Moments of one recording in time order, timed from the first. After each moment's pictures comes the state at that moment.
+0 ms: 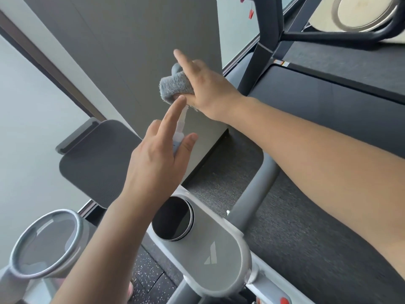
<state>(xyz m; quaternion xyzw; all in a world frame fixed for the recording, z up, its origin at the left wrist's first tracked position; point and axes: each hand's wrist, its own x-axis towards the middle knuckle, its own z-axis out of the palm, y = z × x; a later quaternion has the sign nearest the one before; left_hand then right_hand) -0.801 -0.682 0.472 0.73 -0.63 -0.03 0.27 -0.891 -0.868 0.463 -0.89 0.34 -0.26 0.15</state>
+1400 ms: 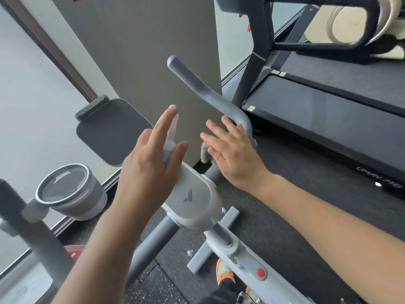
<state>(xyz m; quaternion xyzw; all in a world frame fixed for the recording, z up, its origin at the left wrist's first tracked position) -0.856 -0.579 0.479 0.73 -0.62 0.01 0.29 -1.007 -0.702 0.379 -0.88 0.35 -0.29 0.10</state>
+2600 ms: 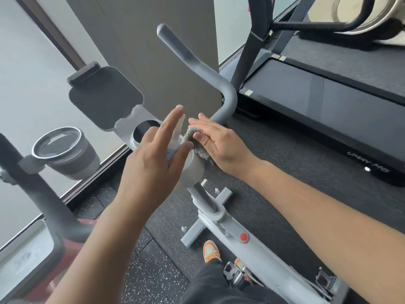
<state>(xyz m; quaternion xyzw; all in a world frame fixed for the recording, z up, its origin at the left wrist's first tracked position) -0.908 -0.521 0.459 0.73 -0.63 -0.01 0.27 -1.036 -0.646 0.384 -0.82 0.28 -0.33 0.37</state>
